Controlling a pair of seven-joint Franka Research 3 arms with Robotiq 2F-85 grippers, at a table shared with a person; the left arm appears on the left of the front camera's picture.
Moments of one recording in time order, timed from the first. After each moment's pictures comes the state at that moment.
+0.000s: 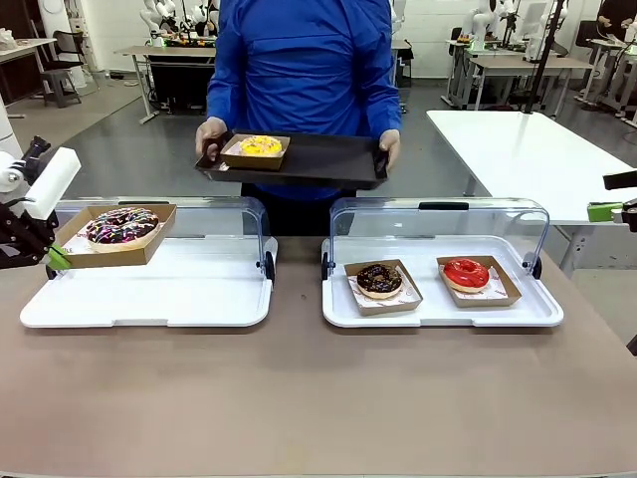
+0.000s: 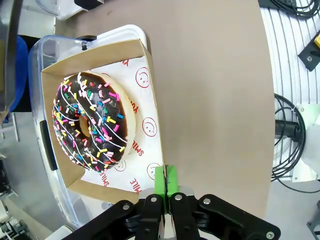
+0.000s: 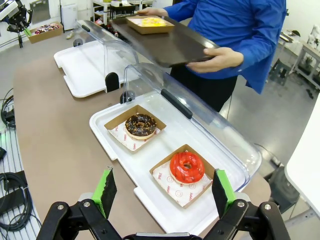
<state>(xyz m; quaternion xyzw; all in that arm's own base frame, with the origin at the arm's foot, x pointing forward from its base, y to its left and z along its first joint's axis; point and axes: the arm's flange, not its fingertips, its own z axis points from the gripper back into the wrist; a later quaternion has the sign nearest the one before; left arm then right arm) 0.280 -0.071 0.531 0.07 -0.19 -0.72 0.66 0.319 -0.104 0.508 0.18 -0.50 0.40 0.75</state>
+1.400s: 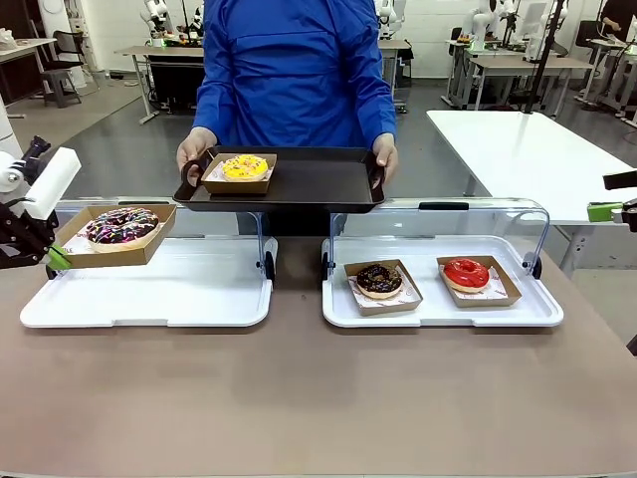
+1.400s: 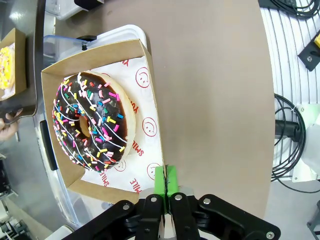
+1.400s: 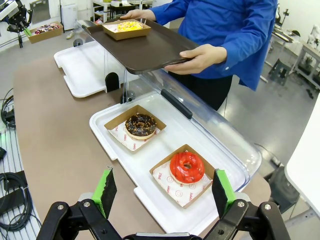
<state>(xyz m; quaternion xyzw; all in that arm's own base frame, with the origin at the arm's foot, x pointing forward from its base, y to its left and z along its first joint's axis) 0.280 -0.071 0.531 0.07 -0.19 -0.72 0.66 0.319 -0.104 0.508 0.18 -0.50 0.40 0.75</state>
